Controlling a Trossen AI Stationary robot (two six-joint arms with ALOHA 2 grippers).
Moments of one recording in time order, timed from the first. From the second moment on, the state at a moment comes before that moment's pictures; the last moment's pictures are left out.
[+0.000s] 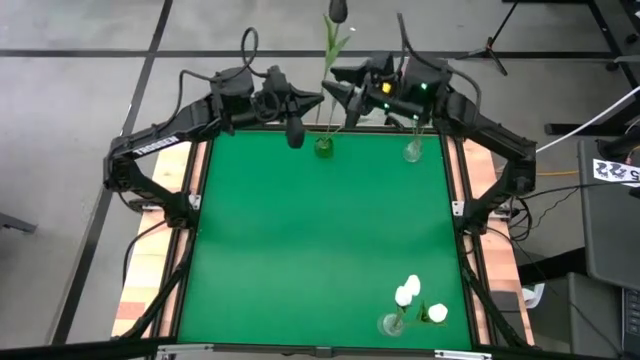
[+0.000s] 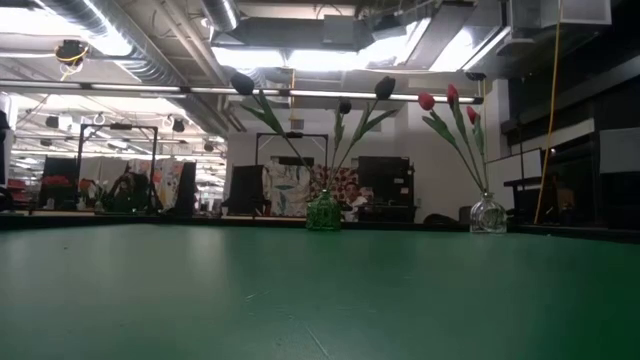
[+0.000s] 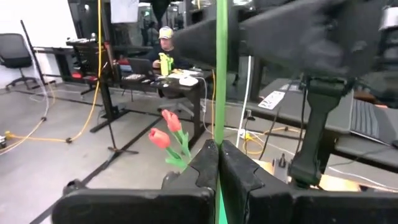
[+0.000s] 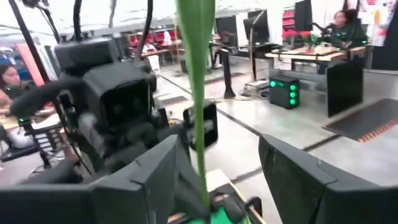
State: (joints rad) left arm 0.32 1.42 1.64 -0.29 -0.08 0.00; right arm -0.28 1.61 1.99 -0.34 0.08 0.16
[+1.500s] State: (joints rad) left arm 0.67 1.27 1.64 -0.68 -0.08 0.25; right arm -0.39 1.76 1.94 -0.23 0.16 0.11
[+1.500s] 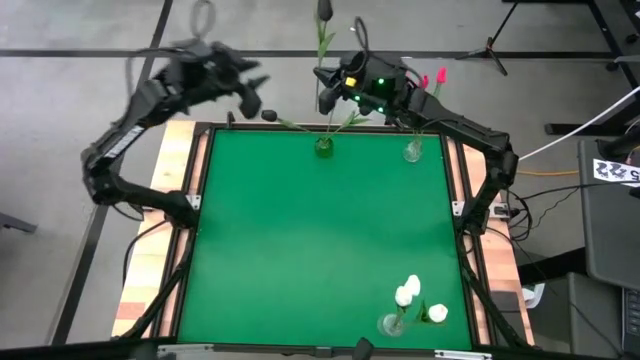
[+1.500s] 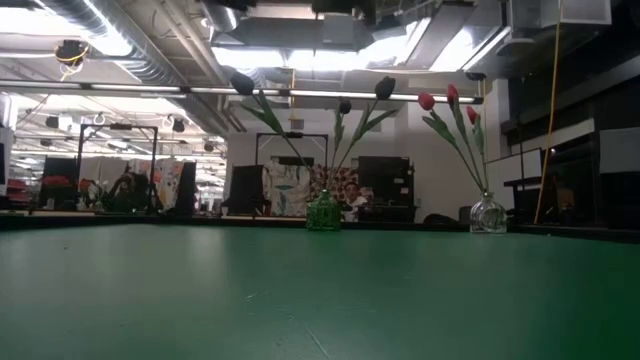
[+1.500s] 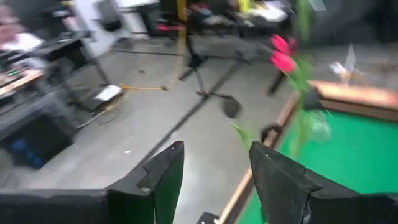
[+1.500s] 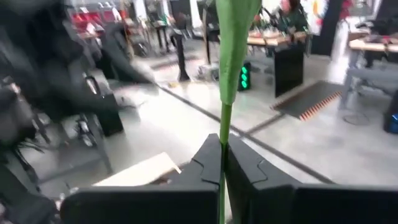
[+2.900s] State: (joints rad) left arm 0.79 1.20 1.64 -0.70 -0.02 0.20; right arm -0.45 1.83 1.31 0.35 0.30 0.17
